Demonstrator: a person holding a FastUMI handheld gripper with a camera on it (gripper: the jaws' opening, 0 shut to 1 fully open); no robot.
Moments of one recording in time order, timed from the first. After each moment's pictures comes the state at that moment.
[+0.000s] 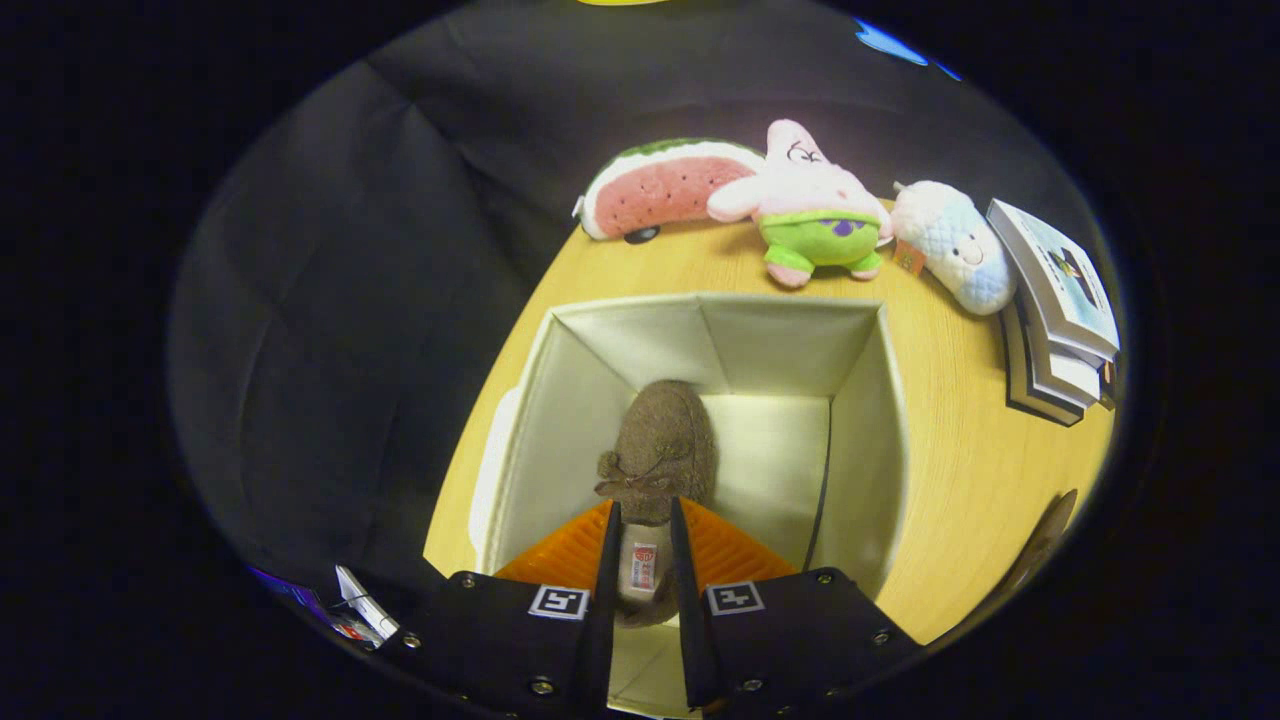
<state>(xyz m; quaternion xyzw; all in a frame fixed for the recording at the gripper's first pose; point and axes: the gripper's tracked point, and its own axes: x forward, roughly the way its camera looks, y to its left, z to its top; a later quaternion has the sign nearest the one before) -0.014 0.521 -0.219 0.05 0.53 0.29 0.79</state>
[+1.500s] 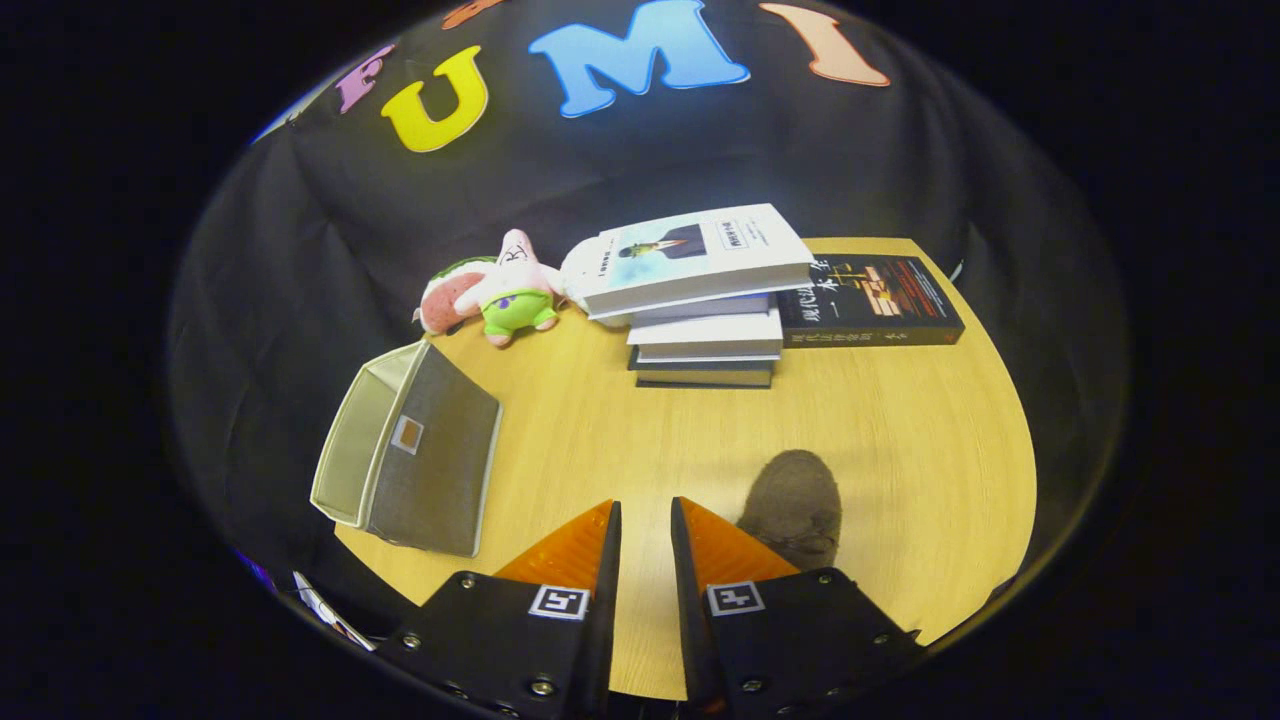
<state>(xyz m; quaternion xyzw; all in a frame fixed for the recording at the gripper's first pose) -0.026 0.111 -0.228 0.09 0.45 0.15 0.88</state>
